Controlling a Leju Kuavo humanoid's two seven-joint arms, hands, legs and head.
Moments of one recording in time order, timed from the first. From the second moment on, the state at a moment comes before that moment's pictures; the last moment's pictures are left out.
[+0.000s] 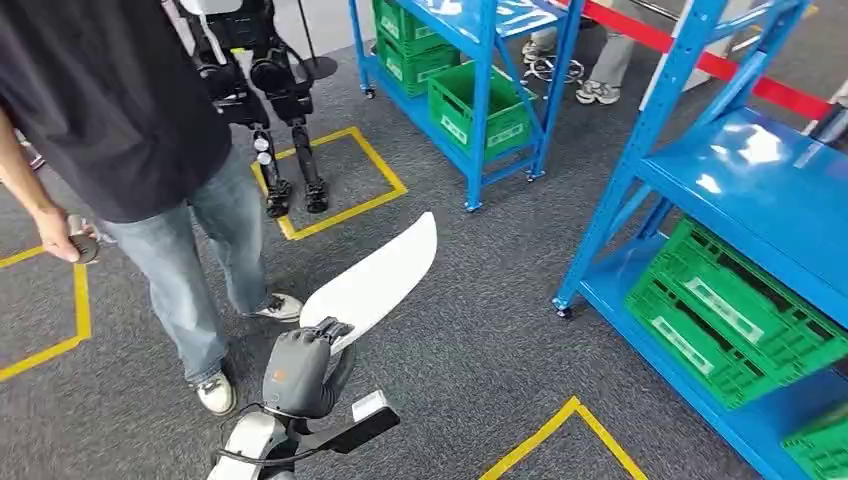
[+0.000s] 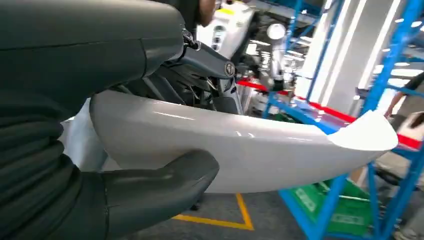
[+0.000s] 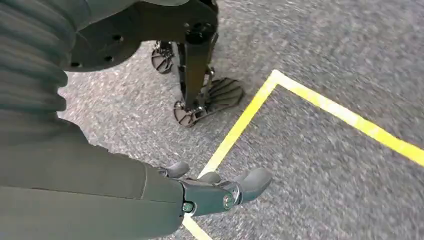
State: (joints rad) left arm 0.00 -0.11 -0.45 -1.37 -1.19 0.34 -0.19; right arm -0.09 0.16 -1.21 -0.19 0.88 -0.12 -0.40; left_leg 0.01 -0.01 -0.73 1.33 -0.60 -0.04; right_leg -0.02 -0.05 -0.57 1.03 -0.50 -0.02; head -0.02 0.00
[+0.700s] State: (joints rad) left arm -0.09 -0.12 -0.45 -1.31 -1.26 0.36 -0.16; right arm -0.10 0.16 -1.20 -0.19 0.88 -0.14 -0.40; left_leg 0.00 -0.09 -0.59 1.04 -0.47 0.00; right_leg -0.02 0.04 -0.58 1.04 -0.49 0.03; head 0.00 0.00
